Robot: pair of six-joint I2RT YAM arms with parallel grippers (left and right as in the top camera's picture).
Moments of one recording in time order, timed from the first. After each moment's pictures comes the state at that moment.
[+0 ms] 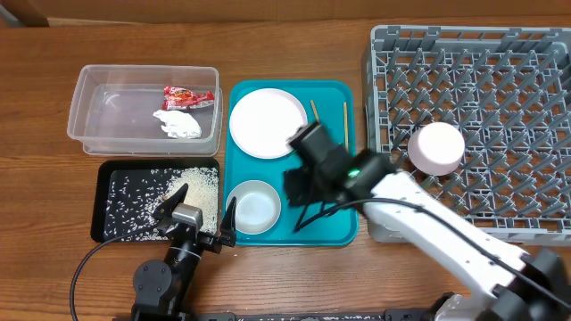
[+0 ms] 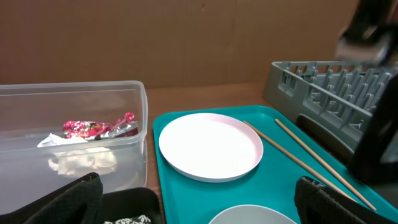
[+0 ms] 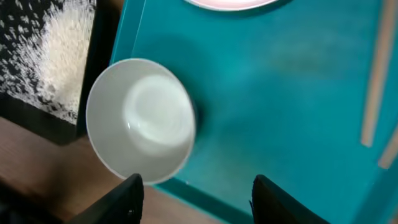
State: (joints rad) left arm -0.14 0.02 0.01 -0.06 0.17 -0.07; right arm 0.78 1.59 1.23 -0.80 -0.10 0.54
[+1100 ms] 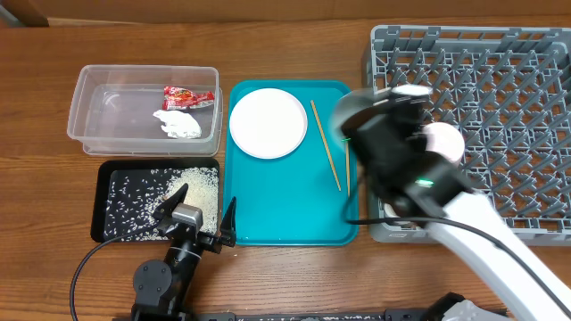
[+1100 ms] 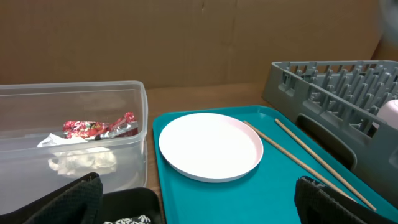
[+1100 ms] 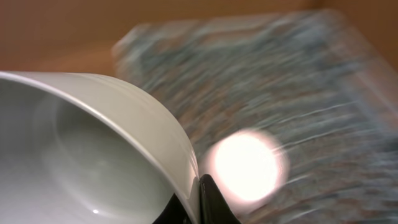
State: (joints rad) left arm -0.14 0.02 0.01 -0.06 0.17 -0.07; right arm 0.61 1.31 1.28 -0.93 0.82 0.66
